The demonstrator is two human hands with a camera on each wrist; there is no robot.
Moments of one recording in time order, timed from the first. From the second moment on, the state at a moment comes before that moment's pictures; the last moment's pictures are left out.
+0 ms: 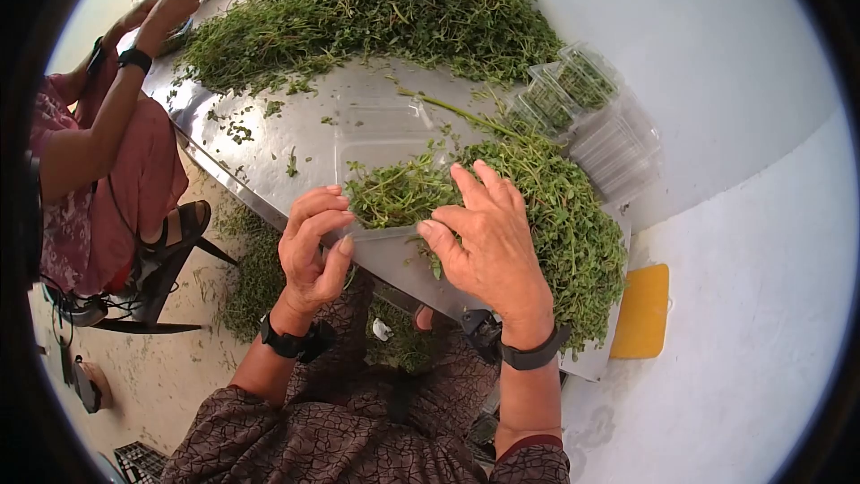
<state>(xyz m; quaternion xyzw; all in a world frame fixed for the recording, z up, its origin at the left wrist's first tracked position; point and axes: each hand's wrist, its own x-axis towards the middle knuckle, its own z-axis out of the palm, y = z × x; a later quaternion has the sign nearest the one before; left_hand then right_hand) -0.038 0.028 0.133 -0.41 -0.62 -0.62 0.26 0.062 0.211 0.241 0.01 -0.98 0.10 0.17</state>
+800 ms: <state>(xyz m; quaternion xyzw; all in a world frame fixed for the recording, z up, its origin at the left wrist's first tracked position) -0.038 0.030 0.135 -0.41 -0.61 -0.63 0.25 0.042 0.207 0.225 -0.01 -0.98 0.05 0.18</state>
